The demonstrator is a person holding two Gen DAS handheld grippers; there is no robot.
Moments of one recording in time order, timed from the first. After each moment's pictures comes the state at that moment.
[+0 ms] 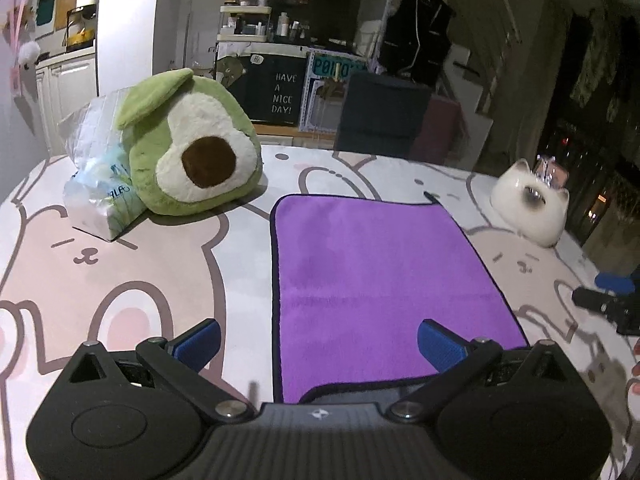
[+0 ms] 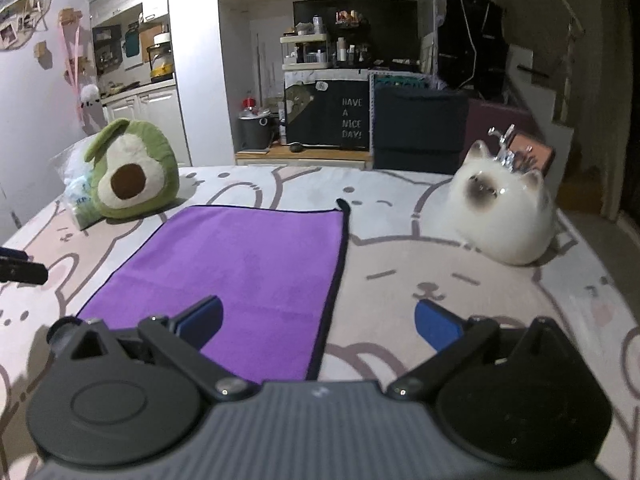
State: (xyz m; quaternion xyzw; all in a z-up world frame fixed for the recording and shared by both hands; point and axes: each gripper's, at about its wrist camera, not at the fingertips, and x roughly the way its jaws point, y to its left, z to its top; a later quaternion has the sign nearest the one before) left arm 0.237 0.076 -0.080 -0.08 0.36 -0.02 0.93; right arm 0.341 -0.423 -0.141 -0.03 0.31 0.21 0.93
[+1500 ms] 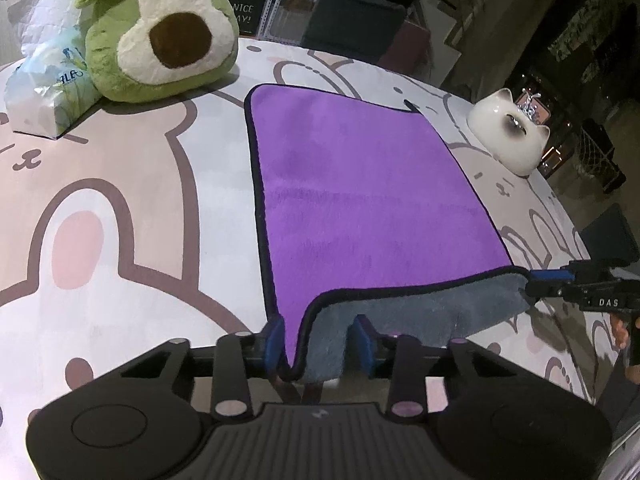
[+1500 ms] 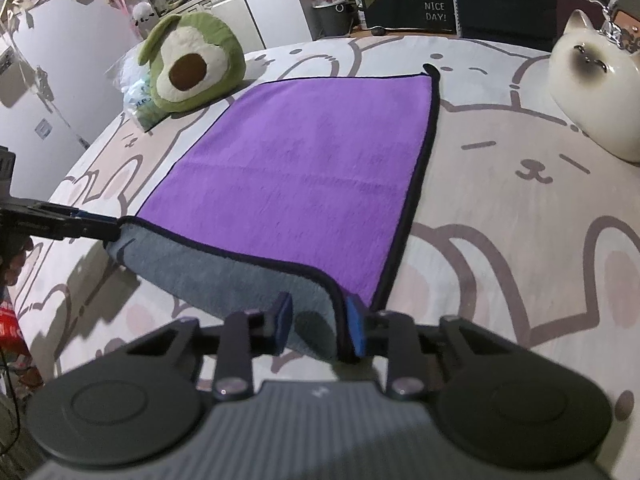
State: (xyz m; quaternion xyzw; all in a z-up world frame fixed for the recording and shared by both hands) left arm 0.249 0.105 -0.131 -0.12 0.48 -0.11 0.86; right arm 0.360 -0.411 -0.187 -0.03 0.48 0.34 0.81
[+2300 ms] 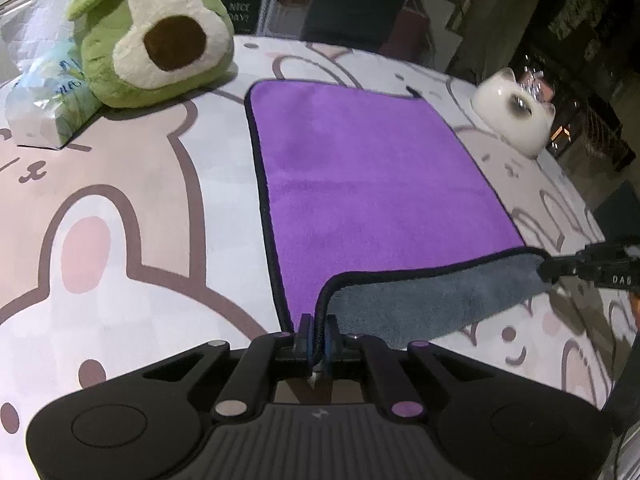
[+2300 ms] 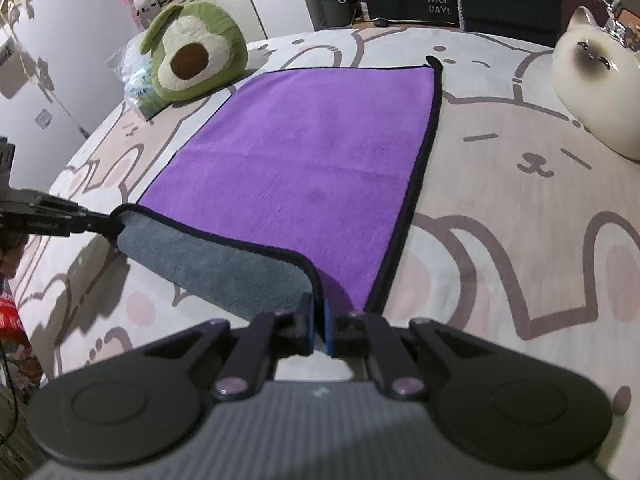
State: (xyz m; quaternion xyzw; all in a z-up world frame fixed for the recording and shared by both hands) left arm 0.248 0.099 -0.129 -0.09 0.48 -0.10 0.86; right arm 0.358 -0.412 -0.186 -0.03 0.49 0.34 0.81
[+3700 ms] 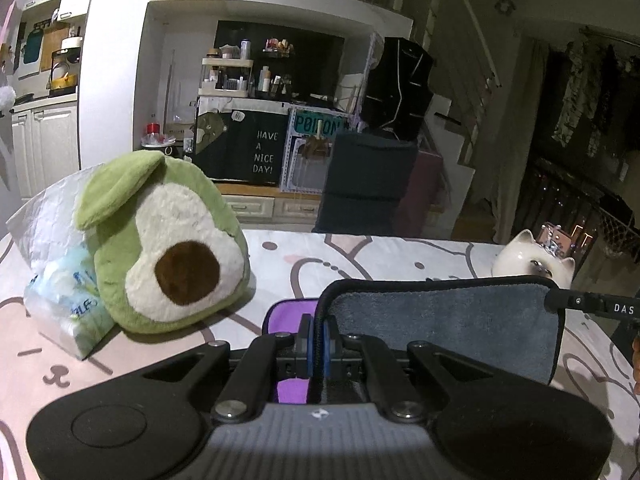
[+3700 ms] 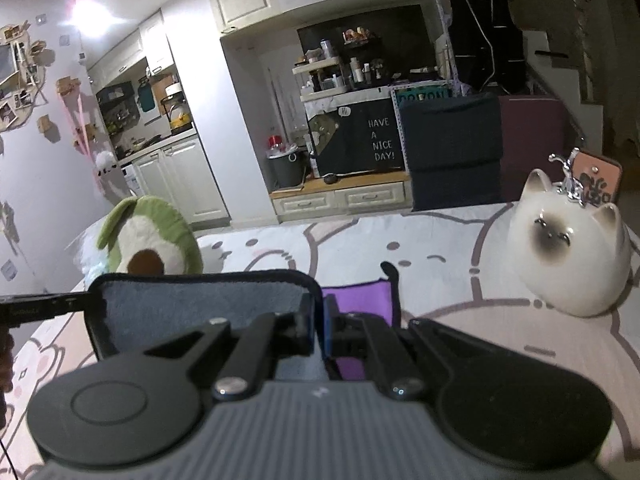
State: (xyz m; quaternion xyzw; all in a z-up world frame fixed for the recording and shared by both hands) left arm 0.319 0.098 -0.056 -0.08 0.28 -0.05 0.96; right arm 0.435 -0.395 -0.119 0.06 0.28 0.26 0.92
